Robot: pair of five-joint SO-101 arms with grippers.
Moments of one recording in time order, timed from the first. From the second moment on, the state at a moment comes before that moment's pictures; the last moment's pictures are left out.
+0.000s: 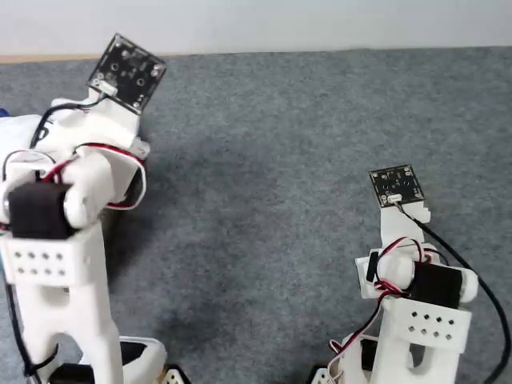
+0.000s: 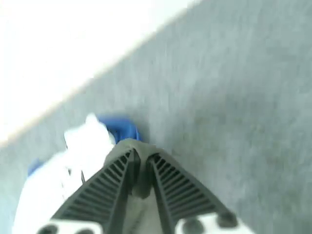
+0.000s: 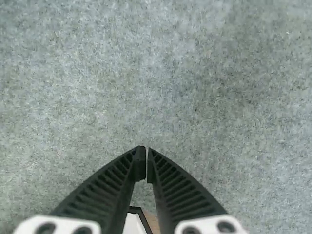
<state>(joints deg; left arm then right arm) 0.7 -26.0 -11.2 90.0 -21.7 9.1 -57.8 43.5 93.6 19.9</state>
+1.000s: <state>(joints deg) 25.1 -15.5 -27.2 74.4 -21.5 9.1 -57.8 43.5 94.5 19.9</state>
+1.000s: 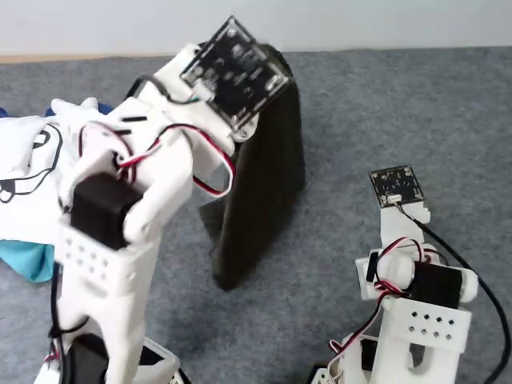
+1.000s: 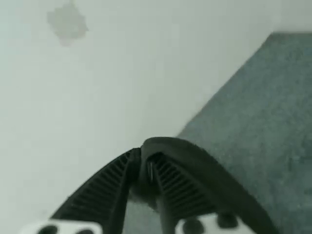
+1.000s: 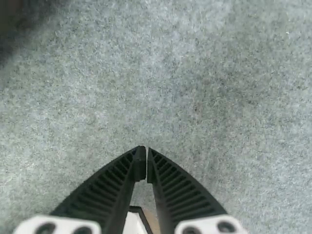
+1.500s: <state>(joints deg) 0.6 -3.8 -12.9 91.6 -21.5 9.1 -57.8 43.5 96.3 19.9</state>
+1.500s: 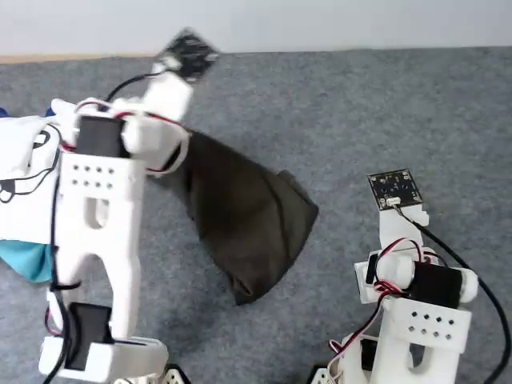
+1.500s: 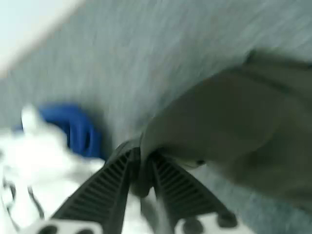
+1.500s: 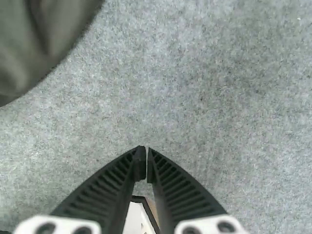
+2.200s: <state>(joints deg) -17.9 -23.3 26.7 98.8 -53.1 2.5 -52.2 36.6 95.7 22.1</state>
